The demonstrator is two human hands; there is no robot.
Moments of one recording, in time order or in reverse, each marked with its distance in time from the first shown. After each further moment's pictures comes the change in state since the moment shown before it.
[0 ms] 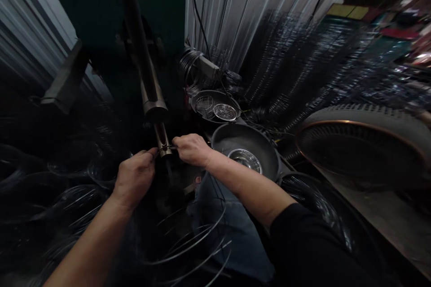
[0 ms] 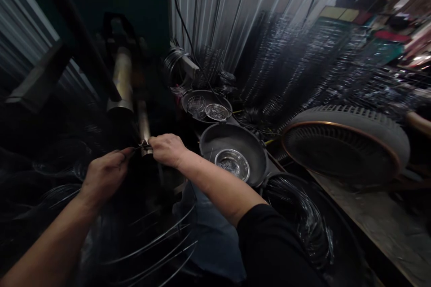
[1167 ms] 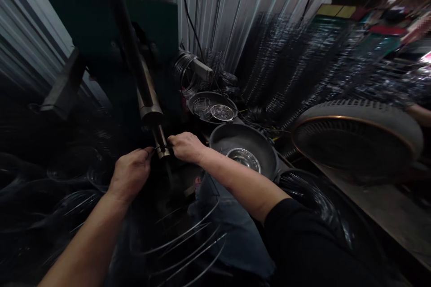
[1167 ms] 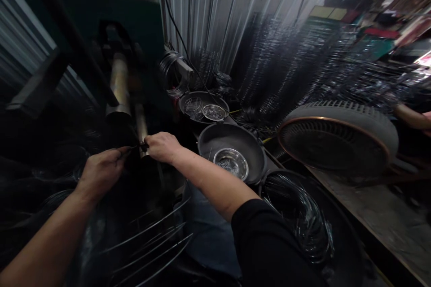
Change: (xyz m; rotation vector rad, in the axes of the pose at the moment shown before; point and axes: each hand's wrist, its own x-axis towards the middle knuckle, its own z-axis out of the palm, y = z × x) left_hand 0.013 -0.006 -0.005 -0.009 0.006 -0.005; right_hand 0.007 0.000 -0.003 0.070 0.006 0.017
